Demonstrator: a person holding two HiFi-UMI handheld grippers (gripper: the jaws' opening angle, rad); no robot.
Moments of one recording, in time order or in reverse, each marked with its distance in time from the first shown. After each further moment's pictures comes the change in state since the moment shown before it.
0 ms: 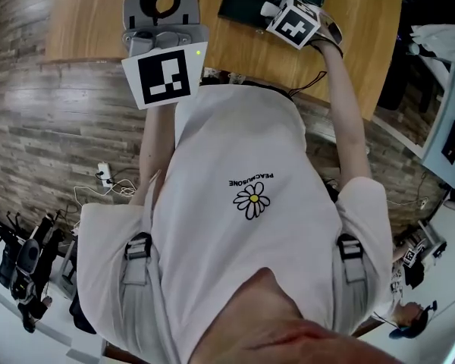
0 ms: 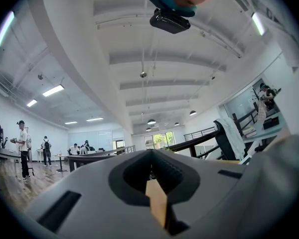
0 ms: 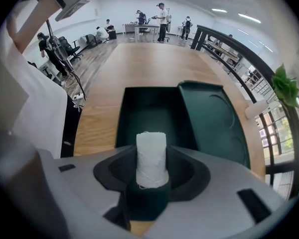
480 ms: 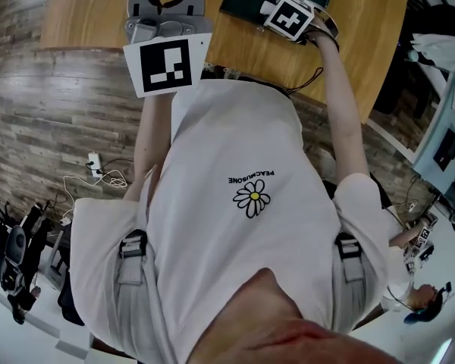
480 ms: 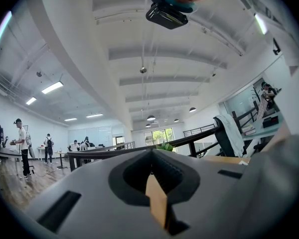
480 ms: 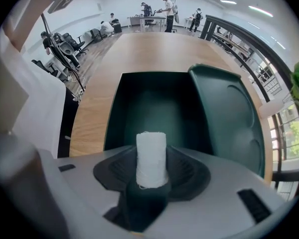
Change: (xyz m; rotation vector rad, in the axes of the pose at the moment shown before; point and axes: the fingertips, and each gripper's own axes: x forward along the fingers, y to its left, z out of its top) left arm 0.005 -0.001 -0.014 0.013 0.039 -0.011; right arm 0.027 0.011 -0.017 0.000 0.121 0.114
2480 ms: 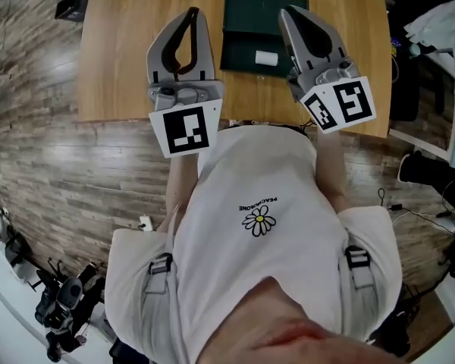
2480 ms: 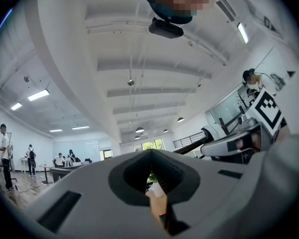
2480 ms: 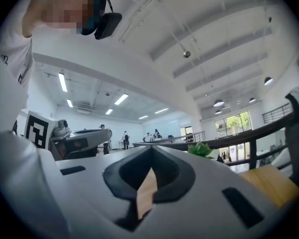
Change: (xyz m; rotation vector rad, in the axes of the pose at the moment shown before) left arm 0.014 -0.052 0.056 0.008 -0.115 -0.123; right arm -0.345 -0.020 0.044 0.513 -1.498 -0.617
